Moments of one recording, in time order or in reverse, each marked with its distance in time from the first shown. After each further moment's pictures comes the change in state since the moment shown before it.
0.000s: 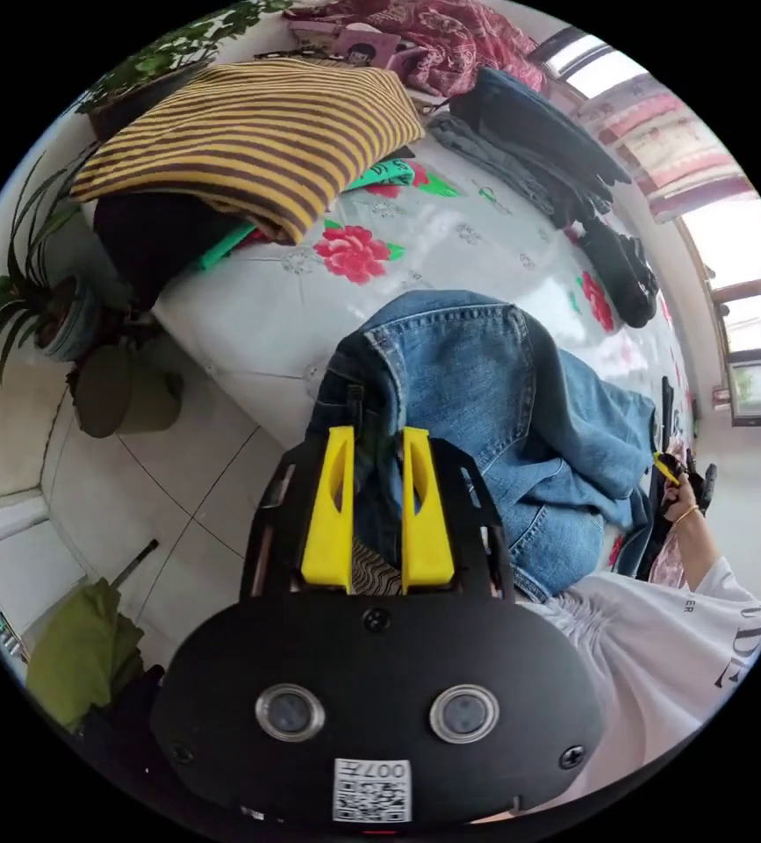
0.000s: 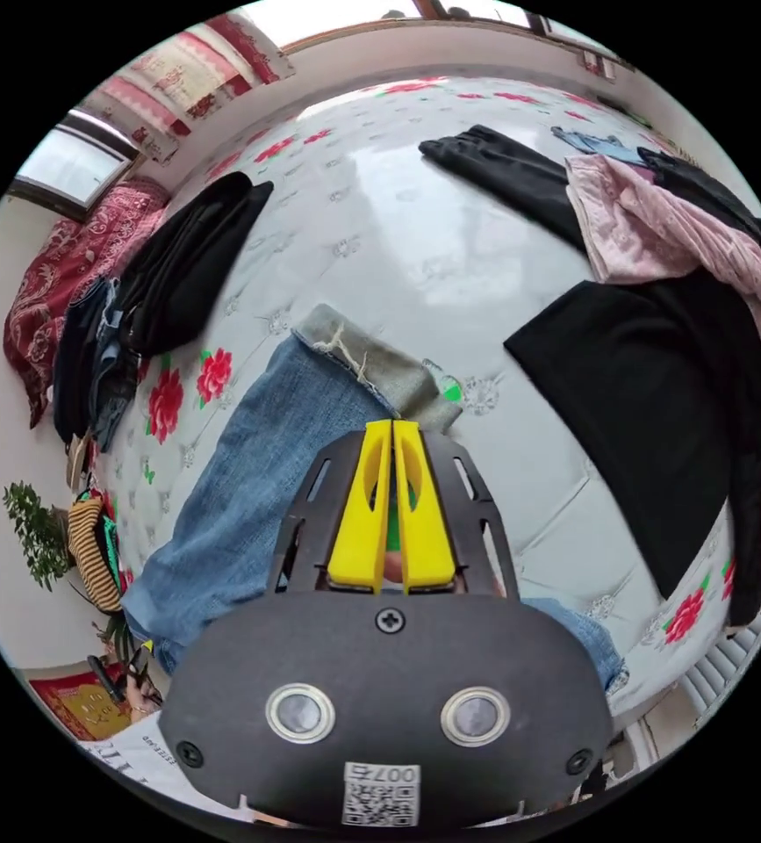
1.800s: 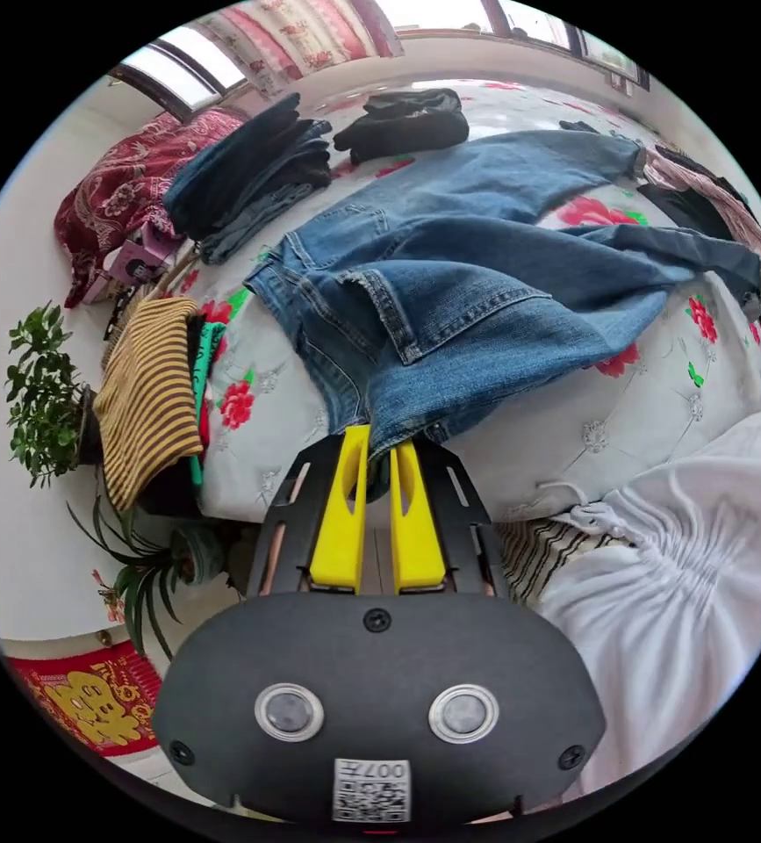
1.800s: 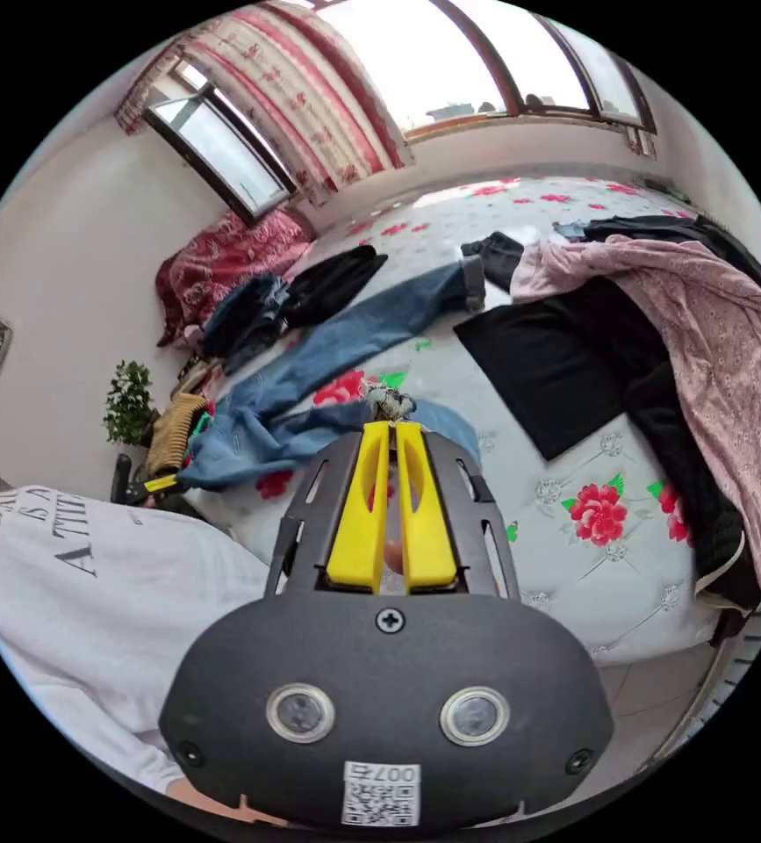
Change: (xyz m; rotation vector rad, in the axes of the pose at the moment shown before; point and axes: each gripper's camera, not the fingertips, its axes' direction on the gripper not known) left arm 0.330 0.060 -0.050 0.138 -0.470 0.754; right arm 0.122 0.166 -0.261 0.262 -0.280 -0.198
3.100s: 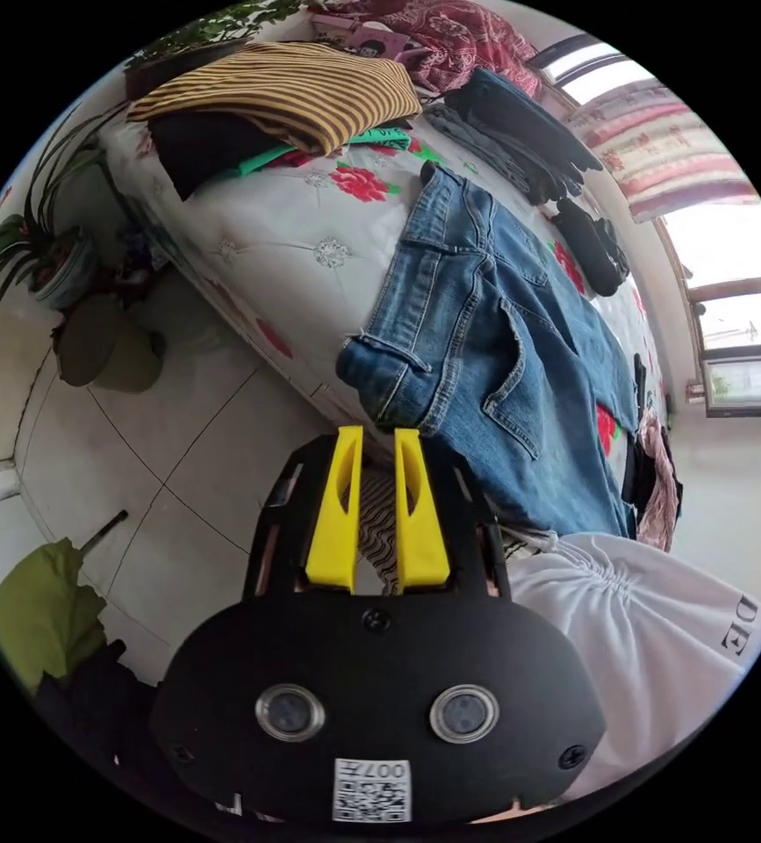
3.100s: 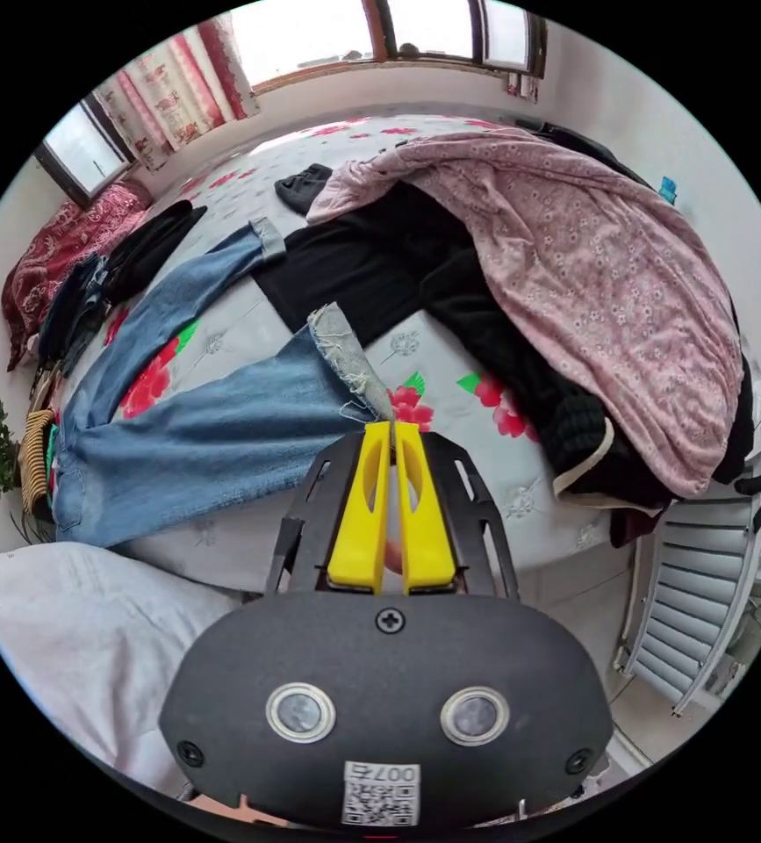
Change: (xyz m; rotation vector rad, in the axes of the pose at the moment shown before) left arm -0.160 0.246 0.117 -0.109 0.624 -0.826; right arm 0.153 0.027 0.041 -0.328 0.596 0.184
